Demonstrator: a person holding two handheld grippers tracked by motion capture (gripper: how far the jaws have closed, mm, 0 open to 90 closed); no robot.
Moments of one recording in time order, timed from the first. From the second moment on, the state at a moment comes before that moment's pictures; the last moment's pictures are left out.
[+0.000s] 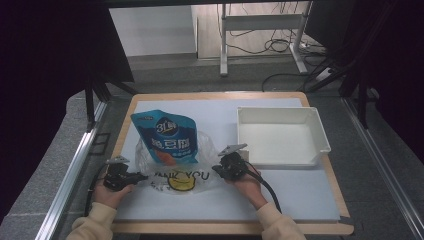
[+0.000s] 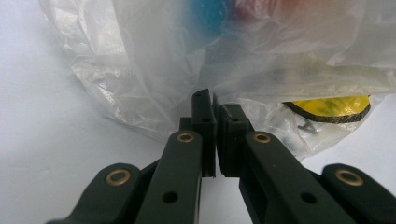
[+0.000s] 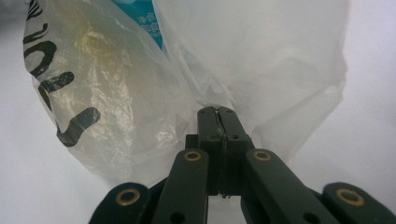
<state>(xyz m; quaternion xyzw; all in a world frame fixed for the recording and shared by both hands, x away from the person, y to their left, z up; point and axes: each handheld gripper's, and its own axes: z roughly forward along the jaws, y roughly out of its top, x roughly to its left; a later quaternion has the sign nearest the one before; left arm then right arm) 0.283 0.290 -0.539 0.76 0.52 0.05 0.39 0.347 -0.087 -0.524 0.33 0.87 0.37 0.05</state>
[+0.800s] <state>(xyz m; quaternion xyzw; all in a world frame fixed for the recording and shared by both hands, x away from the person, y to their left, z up) 0.234 0.296 -0.469 0.72 0.50 0.13 0.47 0.348 -0.086 -0.524 0.33 0.87 0.37 0.06</state>
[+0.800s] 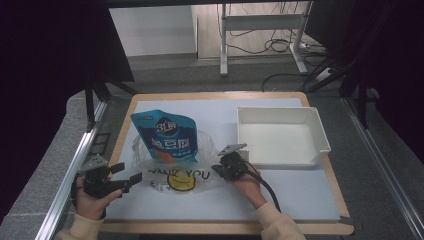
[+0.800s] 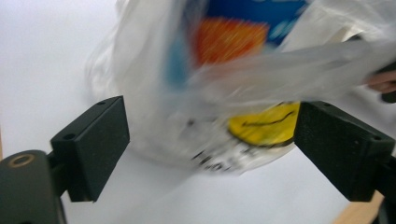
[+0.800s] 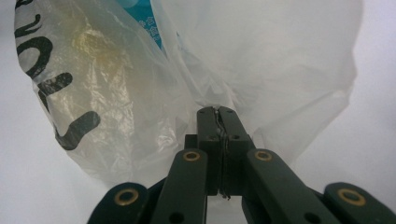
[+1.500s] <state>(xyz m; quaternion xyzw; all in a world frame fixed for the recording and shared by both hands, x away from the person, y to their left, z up) 0.274 0.292 -0.426 0.70 0.50 0.13 0.49 0.349 -0.087 -0.523 0.33 0.87 0.37 0.06</state>
